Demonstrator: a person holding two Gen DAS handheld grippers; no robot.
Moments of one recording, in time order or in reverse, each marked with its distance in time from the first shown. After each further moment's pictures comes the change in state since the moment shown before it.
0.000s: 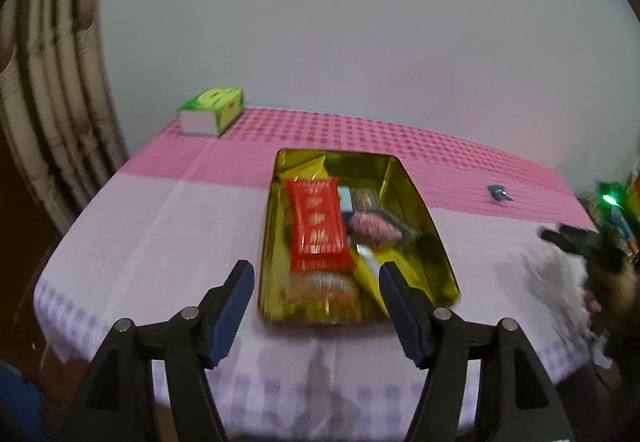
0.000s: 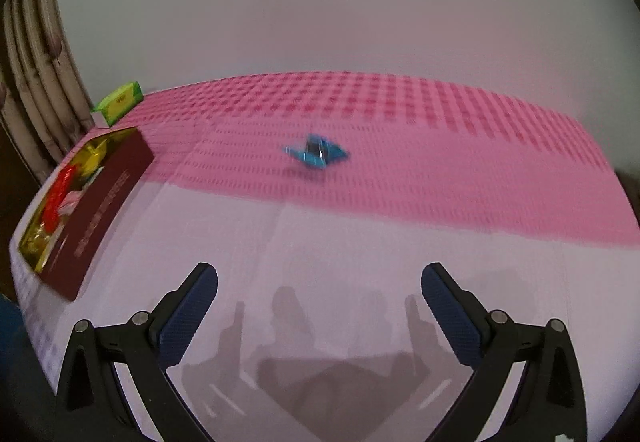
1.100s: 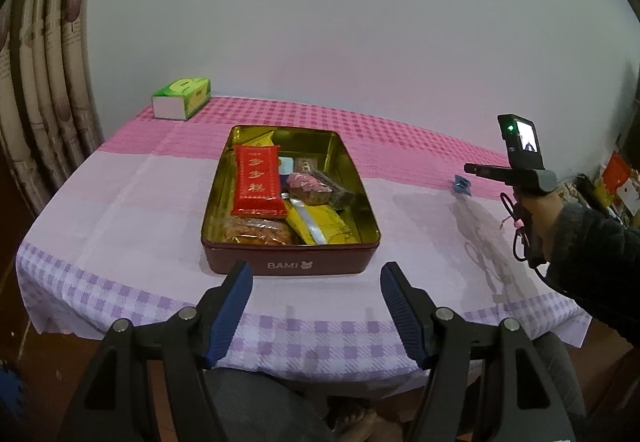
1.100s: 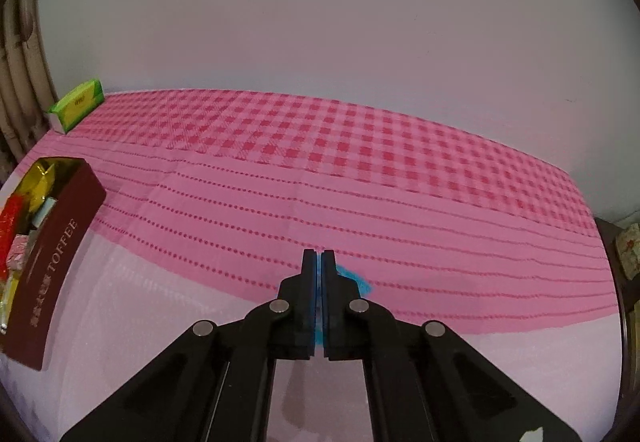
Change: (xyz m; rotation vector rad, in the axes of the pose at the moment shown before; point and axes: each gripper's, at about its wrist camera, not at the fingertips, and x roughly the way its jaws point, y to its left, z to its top) left arm -0.032 -0.037 -0.040 0.023 -0.002 -0.124; right arm 0.031 0.023 0.056 -0.056 -0.007 -0.163
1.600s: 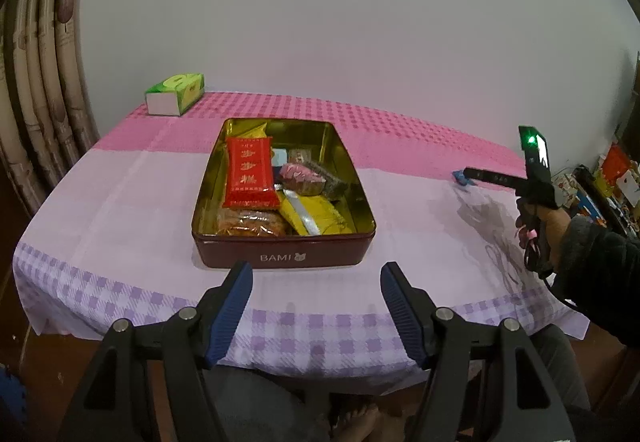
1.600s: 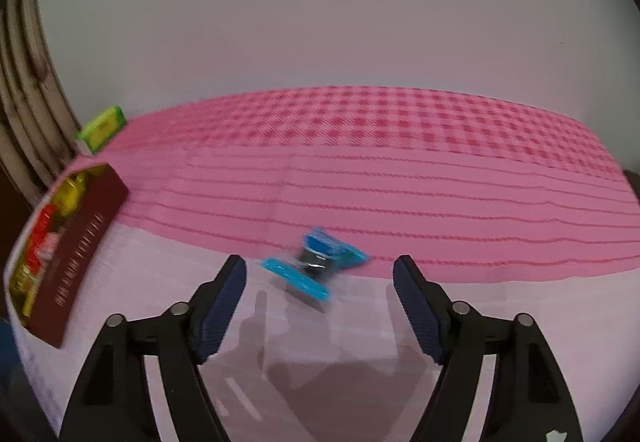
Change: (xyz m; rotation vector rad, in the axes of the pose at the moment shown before) left arm 0.007 -0.005 -0.003 0.013 0.031 0.003; right arm -0.003 -0.037 -0.038 0.121 -0.037 0.177
